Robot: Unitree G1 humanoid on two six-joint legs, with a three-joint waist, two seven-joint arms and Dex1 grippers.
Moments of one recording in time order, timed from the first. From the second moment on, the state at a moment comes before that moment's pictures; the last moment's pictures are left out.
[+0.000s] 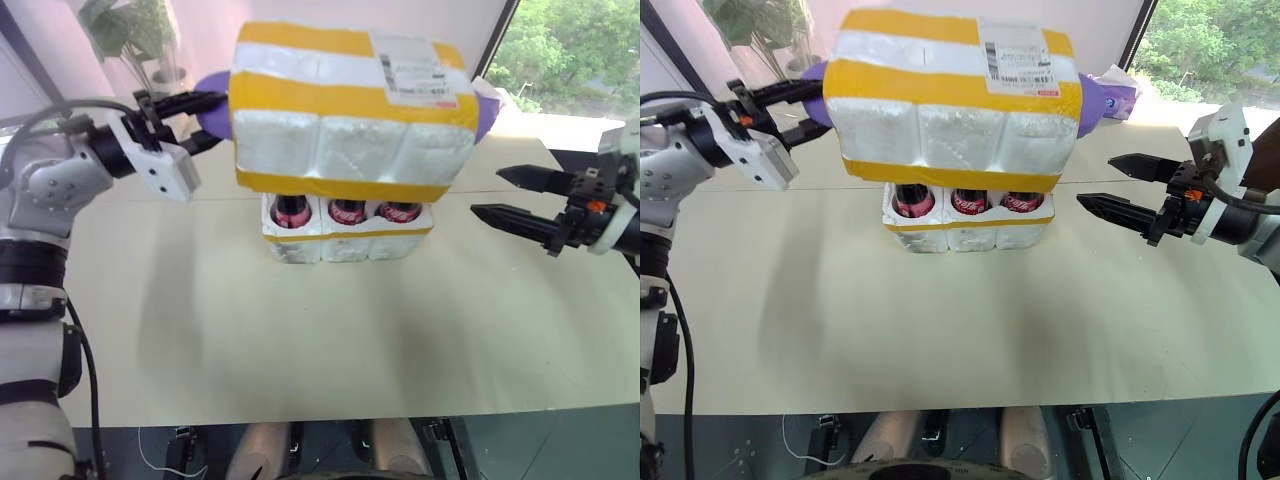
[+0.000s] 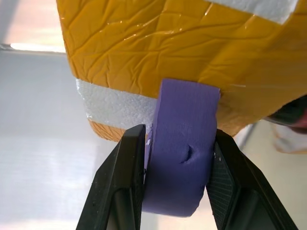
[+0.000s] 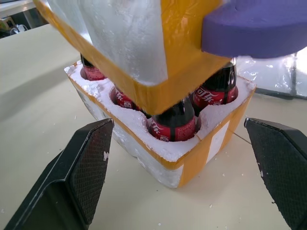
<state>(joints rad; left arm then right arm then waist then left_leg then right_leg) -0.88 0.88 -0.07 0.56 0.24 -0.97 -0.61 -0.33 -1.03 -0.44 -0.27 0.85 0.83 0.91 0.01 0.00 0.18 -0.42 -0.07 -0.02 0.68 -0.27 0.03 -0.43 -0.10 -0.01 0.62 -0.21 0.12</state>
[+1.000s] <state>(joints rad) -0.53 1.20 0.31 0.03 -1.00 0.79 -1.08 -0.31 -1.02 -0.44 -0.25 0.85 0.83 0.96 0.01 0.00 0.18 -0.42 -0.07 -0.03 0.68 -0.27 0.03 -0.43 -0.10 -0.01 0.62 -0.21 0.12</state>
